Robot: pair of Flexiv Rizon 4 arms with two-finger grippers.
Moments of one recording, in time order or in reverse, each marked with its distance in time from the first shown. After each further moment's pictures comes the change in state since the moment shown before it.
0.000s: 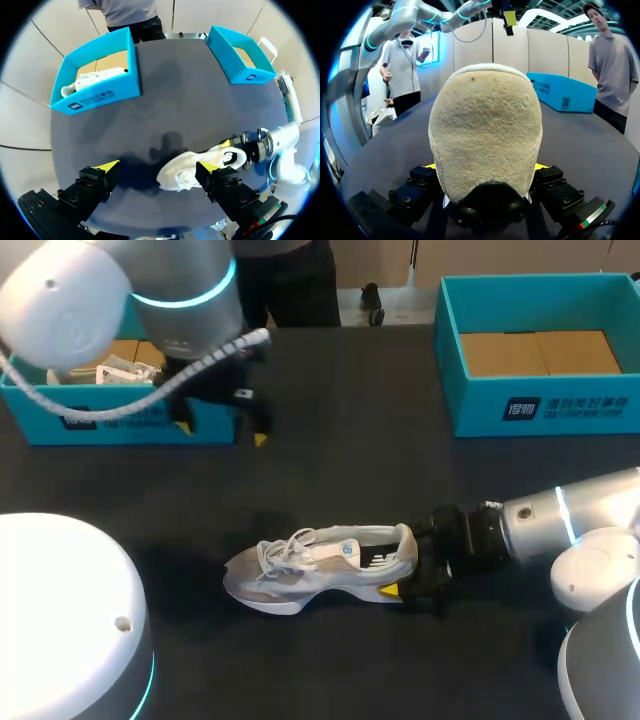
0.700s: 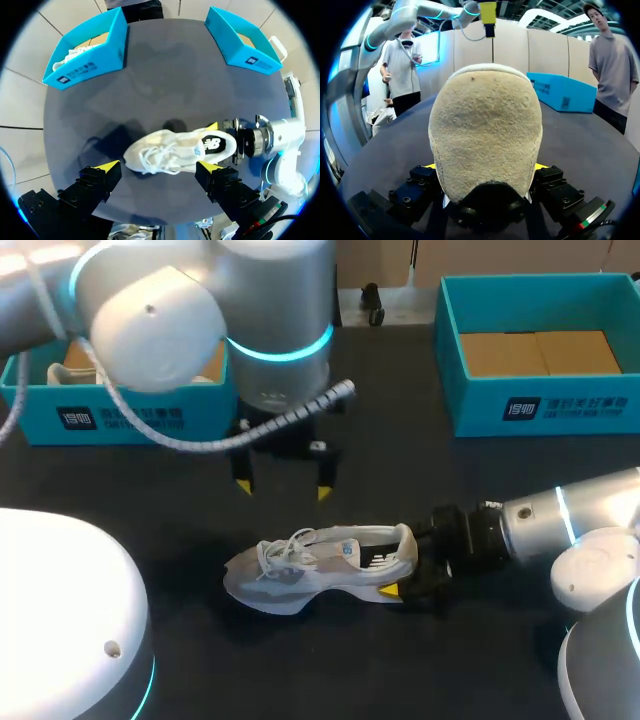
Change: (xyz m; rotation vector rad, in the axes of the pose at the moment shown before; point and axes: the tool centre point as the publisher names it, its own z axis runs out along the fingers) left arm 0.086 0.057 0.030 -0.111 -0.028 -0.091; right arm 0.000 0.000 0.000 0.000 0.000 0.000
